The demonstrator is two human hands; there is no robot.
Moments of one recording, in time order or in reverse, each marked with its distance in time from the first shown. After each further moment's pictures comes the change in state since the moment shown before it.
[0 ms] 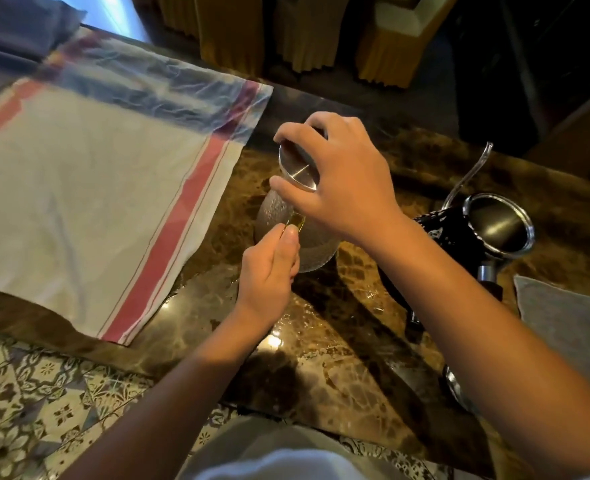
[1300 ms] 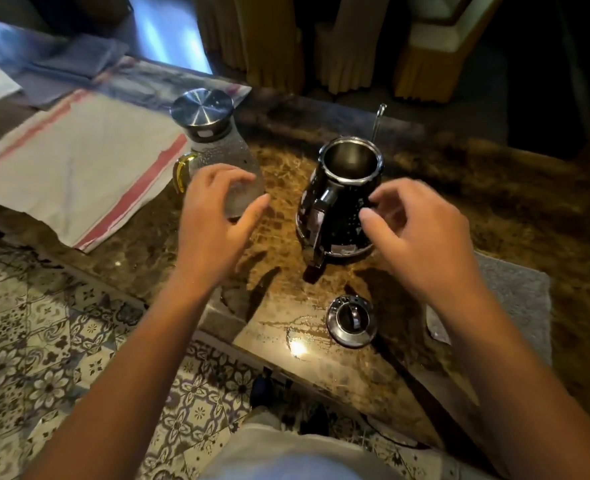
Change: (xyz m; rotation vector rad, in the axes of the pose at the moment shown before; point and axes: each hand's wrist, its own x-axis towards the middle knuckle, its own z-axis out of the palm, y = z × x) left_hand -0.076 0.076 0.126 0.881 0.271 0.224; right_hand -0.233 0.165 -0.131 0.298 0.001 0.224
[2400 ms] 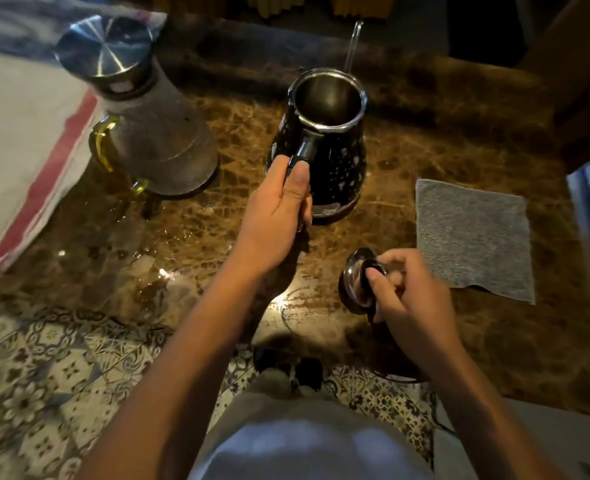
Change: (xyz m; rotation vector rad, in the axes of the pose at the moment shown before) left_hand -0.004 0.020 0.088 -0.758 -0.489 -0.140; right_hand -0.114 0.036 0.073 0.168 -0.067 0.508
